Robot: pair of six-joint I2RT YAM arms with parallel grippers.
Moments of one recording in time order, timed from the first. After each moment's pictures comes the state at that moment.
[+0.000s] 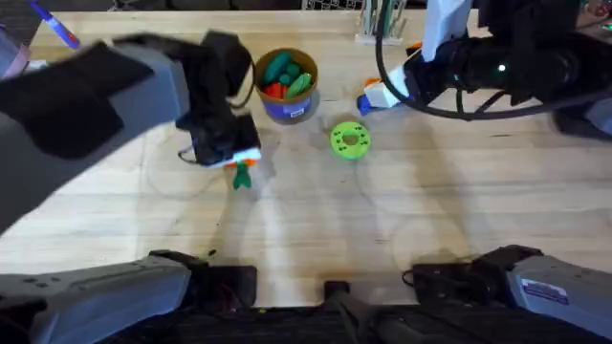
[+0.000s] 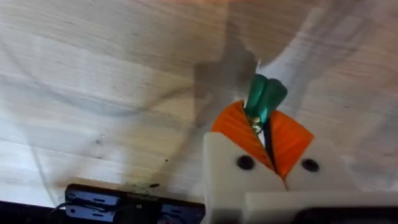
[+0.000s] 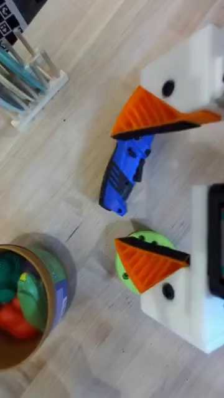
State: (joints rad) left arm -0.28 1.44 0.93 -1.01 -0.01 -0.62; right arm 0.30 1.28 0.98 -0.46 -0.13 -0.31
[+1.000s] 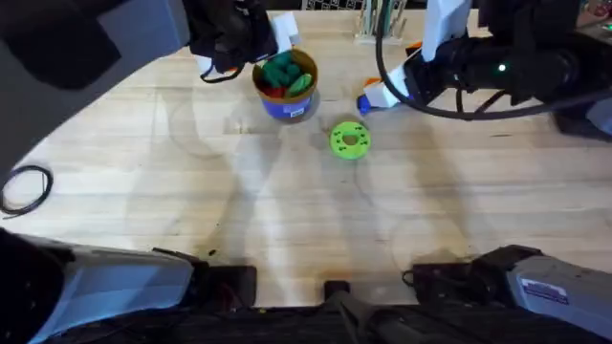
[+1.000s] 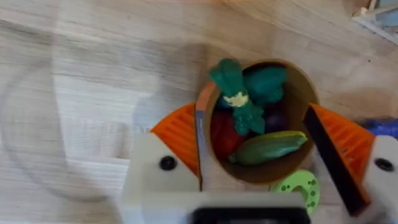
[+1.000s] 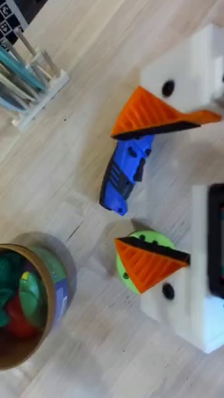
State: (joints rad) left arm -0.28 1.57 1.25 -0.62 -0.04 -0.59; right arm 0.30 1.28 0.98 -0.46 -0.13 -0.31
